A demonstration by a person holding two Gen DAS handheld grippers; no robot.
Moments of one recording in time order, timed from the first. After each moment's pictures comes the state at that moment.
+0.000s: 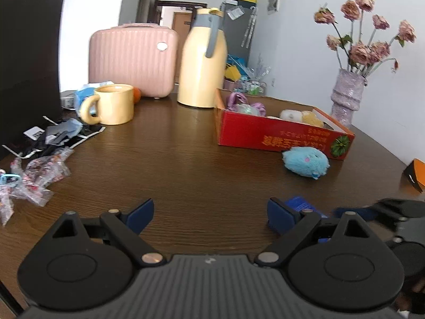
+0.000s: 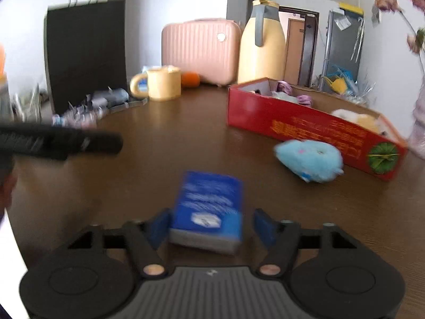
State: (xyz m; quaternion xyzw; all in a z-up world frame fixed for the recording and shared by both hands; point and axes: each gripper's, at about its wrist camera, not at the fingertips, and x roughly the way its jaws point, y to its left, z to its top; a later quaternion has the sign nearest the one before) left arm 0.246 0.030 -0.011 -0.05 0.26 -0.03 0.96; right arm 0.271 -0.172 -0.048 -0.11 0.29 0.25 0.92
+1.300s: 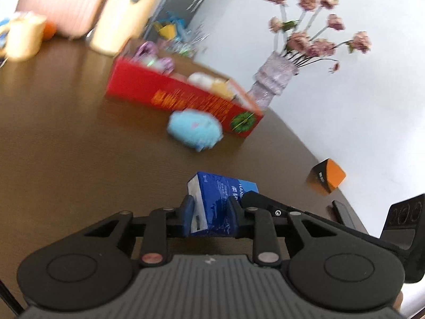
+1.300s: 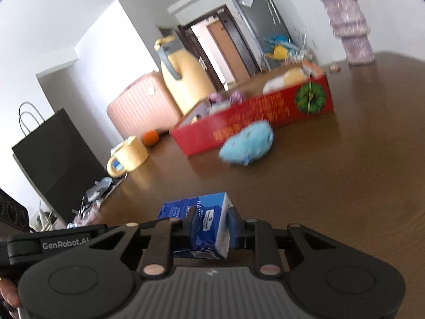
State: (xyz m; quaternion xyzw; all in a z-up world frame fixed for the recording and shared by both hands) left arm 0.271 -0.040 -0.015 -0.18 0.32 -0.21 0.91; right arm 0.250 -0.267 -0.032 0.20 0.28 0.20 0.92
